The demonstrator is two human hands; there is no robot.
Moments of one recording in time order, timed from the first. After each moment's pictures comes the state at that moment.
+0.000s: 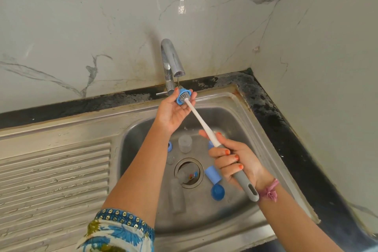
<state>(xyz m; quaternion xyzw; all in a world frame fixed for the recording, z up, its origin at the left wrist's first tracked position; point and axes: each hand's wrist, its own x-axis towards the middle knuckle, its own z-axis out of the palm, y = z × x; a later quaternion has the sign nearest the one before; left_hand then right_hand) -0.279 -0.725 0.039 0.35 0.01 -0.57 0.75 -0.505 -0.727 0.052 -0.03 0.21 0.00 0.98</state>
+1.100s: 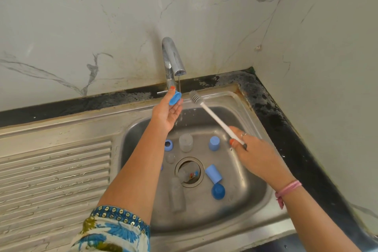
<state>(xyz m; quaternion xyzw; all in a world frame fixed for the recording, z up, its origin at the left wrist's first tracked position) -0.272 -0.721 0.033 0.49 0.06 -0.47 0.73 -0.532 -0.747 0.054 -0.85 0.43 -0.06 0.29</state>
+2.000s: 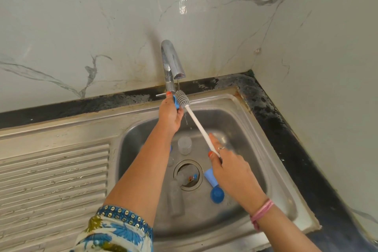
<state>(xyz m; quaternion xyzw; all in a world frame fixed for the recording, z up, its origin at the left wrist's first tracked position) -0.281 -0.744 0.030 0.50 0.07 -0.44 0.74 -0.497 -0.694 0.049 -0.84 0.43 -0.07 0.31</state>
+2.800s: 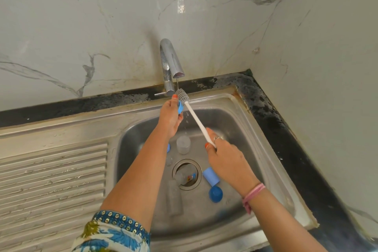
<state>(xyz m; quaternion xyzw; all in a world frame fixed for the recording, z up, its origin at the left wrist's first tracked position) -0.283 -0.739 0.016 0.62 -0.04 -0.43 0.66 -0.480 -0.710 0.052 -0.84 0.45 -0.05 0.32</state>
